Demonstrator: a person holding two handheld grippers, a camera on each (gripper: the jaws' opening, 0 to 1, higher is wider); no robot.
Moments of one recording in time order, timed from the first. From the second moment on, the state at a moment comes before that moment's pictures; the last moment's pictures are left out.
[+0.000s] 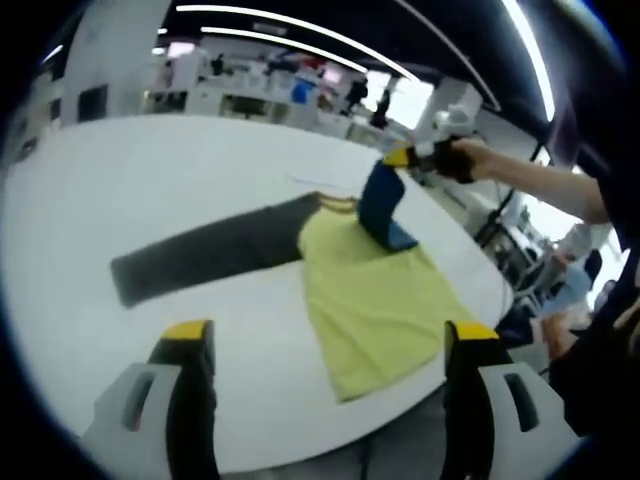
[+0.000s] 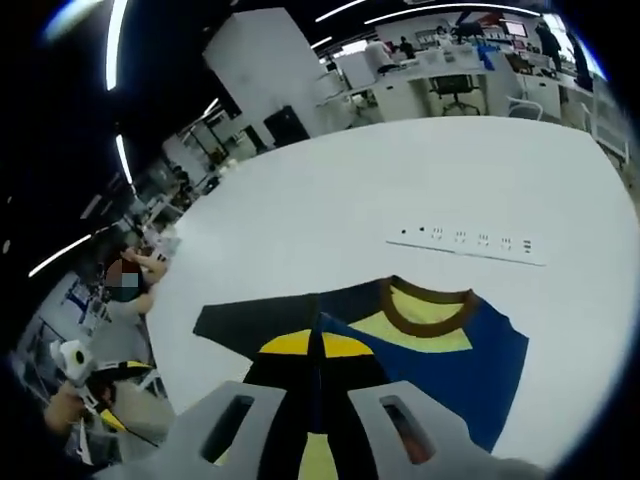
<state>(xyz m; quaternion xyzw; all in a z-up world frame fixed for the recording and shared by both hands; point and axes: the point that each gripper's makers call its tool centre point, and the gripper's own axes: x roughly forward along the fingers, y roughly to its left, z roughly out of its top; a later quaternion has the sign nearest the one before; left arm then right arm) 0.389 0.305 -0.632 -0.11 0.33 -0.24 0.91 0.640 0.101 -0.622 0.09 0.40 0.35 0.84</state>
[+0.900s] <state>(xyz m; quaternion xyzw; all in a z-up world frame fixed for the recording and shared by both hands) 0.398 0.312 -0.650 -0.10 0.35 -0.24 0.90 0.614 0.158 -0.697 0.09 0.46 0.33 0.82</state>
